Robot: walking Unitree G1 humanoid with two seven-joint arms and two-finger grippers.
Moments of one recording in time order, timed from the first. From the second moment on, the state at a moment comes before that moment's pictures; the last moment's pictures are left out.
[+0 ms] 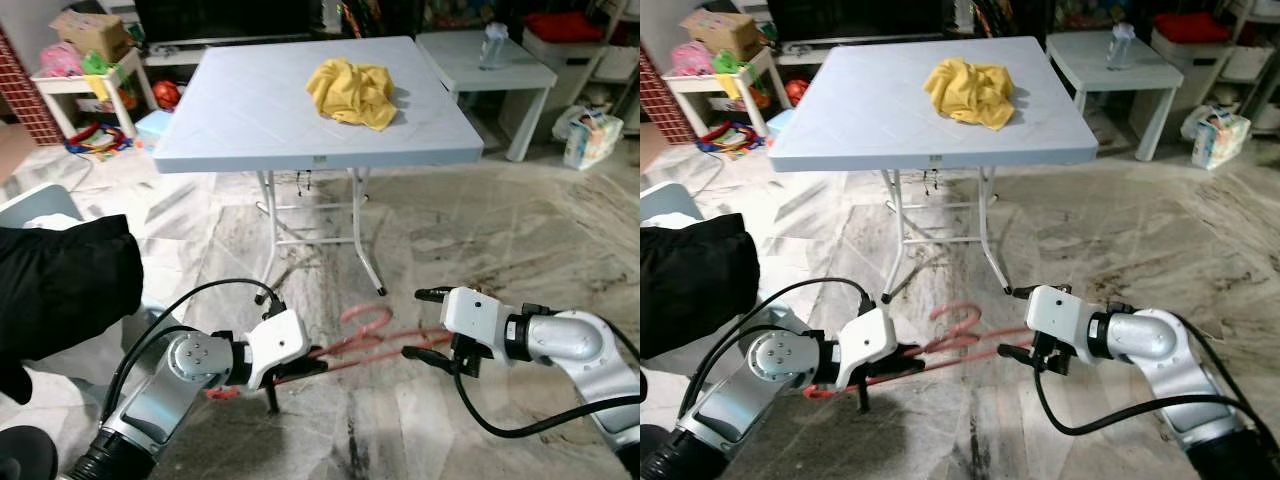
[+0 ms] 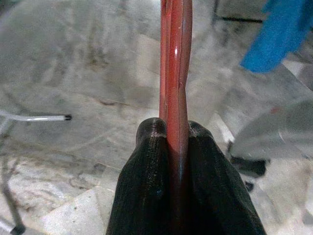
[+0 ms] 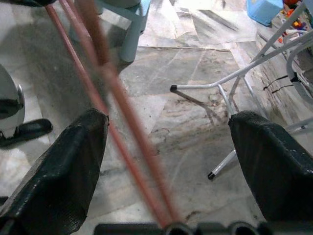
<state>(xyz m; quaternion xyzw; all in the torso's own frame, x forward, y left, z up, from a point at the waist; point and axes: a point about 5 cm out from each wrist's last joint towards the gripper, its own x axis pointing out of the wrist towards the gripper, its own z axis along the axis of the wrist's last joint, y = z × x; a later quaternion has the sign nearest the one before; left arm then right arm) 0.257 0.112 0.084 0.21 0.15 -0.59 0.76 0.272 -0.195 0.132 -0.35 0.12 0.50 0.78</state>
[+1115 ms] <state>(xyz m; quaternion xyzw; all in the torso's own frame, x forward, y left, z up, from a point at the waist) 0.261 0.095 0.072 0.23 0.12 -0.64 0.73 0.257 -0.205 0.095 -0.38 0.25 0.57 0.68</state>
